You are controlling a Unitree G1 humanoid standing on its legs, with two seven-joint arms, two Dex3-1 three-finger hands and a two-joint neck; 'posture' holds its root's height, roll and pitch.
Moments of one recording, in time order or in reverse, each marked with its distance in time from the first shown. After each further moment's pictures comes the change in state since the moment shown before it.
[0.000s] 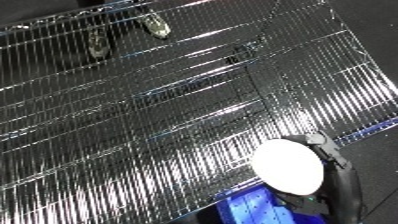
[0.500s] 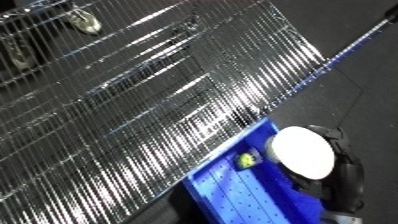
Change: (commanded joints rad) left arm 0.024 -0.029 0.013 0.049 -0.048 -0.066 0.005; right arm 0.141 0.033 -0.102 0.155 0.034 -0.211 -0.085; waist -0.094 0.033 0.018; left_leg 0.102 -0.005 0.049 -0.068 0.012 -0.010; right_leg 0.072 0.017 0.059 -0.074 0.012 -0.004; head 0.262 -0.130
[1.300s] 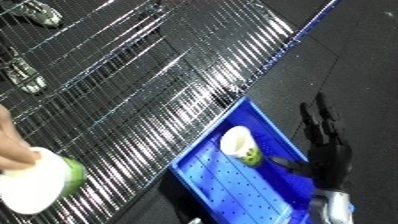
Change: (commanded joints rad) left arm -0.044 -0.036 -0.054 0.032 -0.019 -0.023 0.024; right arm -0.005 -0.014 0.006 0.085 0.028 -0.029 -0.034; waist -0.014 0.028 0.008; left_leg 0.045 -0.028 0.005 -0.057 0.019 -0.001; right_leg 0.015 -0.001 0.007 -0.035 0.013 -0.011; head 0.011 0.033
